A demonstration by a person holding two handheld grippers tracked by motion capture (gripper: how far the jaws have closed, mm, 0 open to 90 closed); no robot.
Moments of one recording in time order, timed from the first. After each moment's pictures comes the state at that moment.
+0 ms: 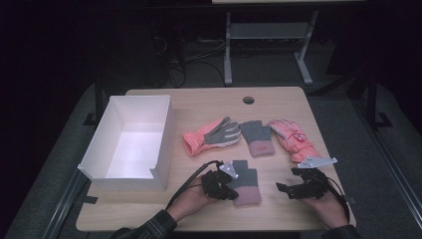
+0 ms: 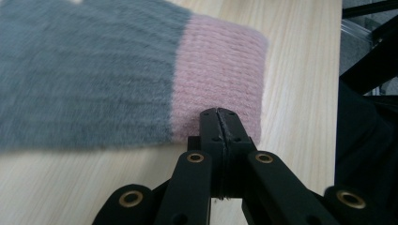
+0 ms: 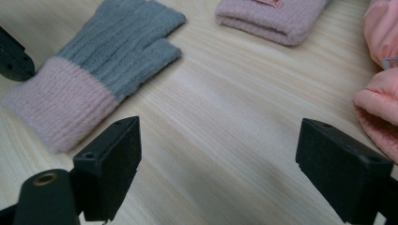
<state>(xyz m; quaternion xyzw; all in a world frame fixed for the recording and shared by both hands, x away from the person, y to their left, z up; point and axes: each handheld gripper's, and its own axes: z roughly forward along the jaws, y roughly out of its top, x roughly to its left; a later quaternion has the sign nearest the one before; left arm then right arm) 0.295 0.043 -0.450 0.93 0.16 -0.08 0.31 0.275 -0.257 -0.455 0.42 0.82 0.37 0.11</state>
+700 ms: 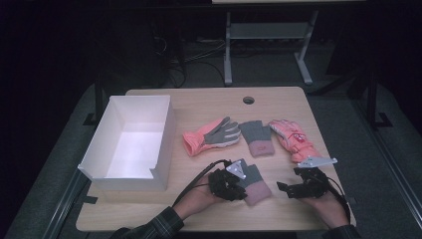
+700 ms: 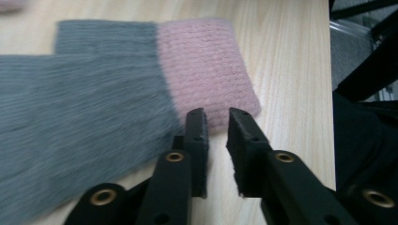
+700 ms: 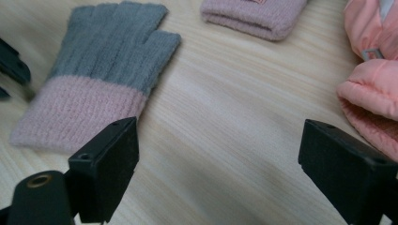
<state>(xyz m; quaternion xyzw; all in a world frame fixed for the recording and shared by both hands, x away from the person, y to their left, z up) 0.294 0.033 -0.443 0.93 0.13 -0.05 0.34 0.273 -0.256 -0.453 0.45 0.81 0.36 0.12</state>
